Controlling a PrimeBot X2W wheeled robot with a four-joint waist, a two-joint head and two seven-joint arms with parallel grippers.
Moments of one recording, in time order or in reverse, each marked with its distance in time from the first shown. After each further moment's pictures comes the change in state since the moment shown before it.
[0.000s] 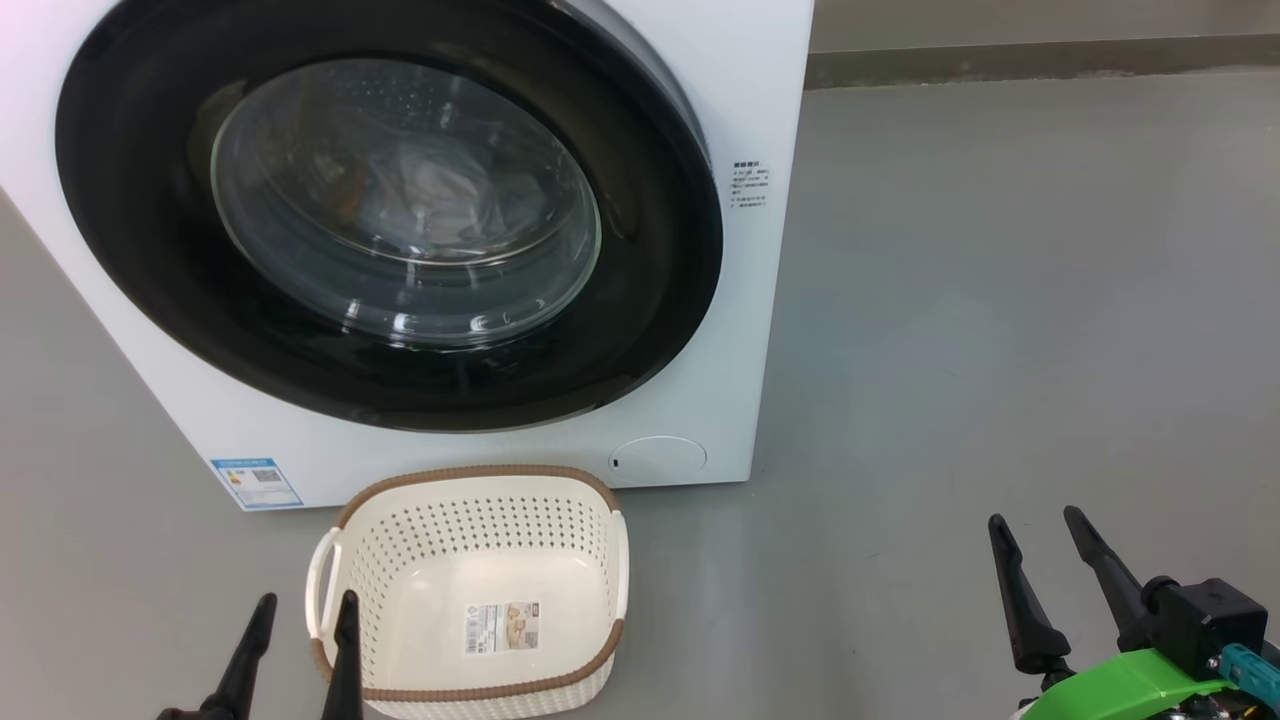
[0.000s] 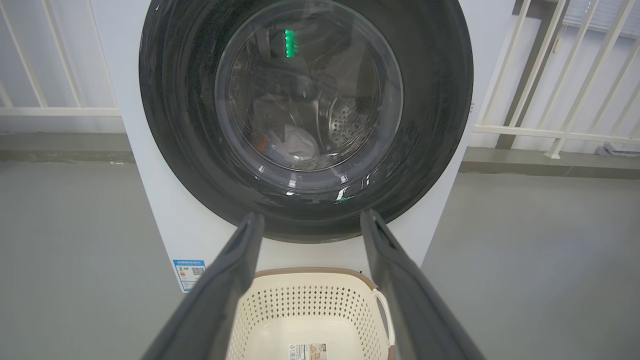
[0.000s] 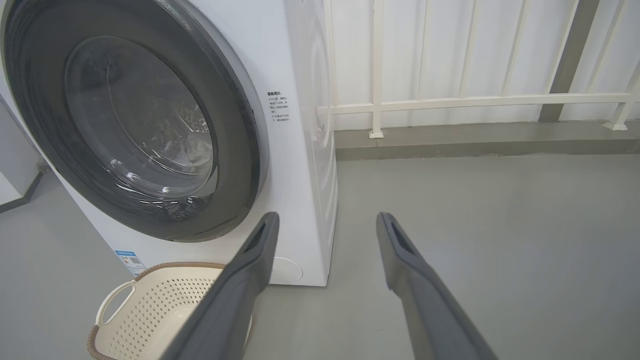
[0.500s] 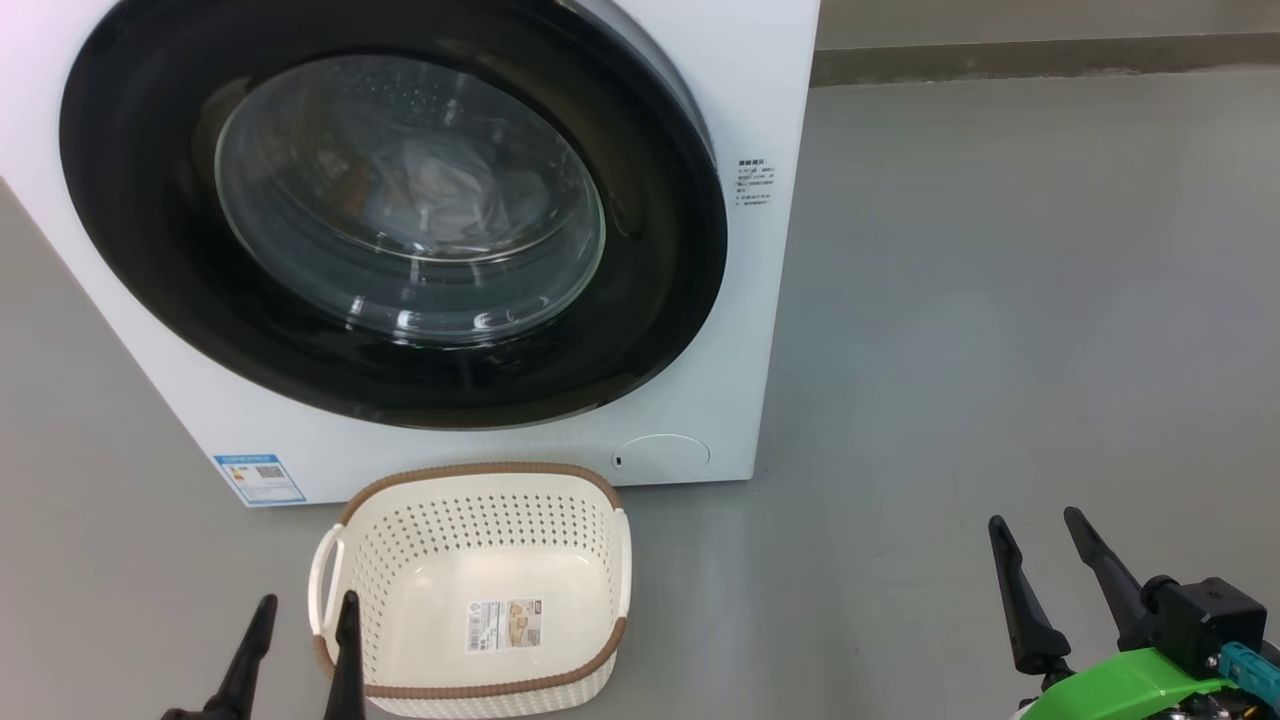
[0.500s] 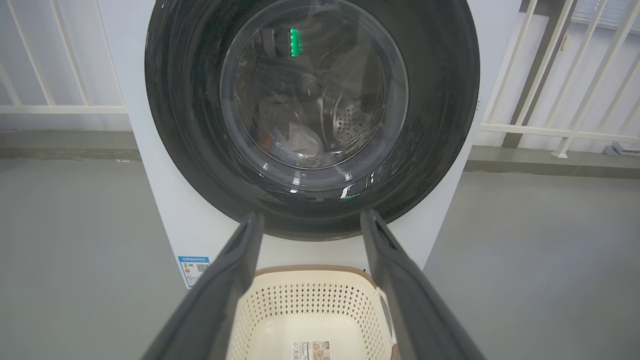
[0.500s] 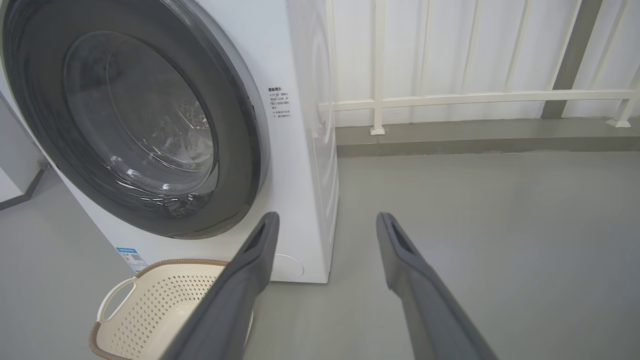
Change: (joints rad) left arm 0.000 0.000 -0.009 0.002 0.000 0.017 -0.002; right arm 0.000 0.001 -0.002 -0.001 0.000 0.000 0.009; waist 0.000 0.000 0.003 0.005
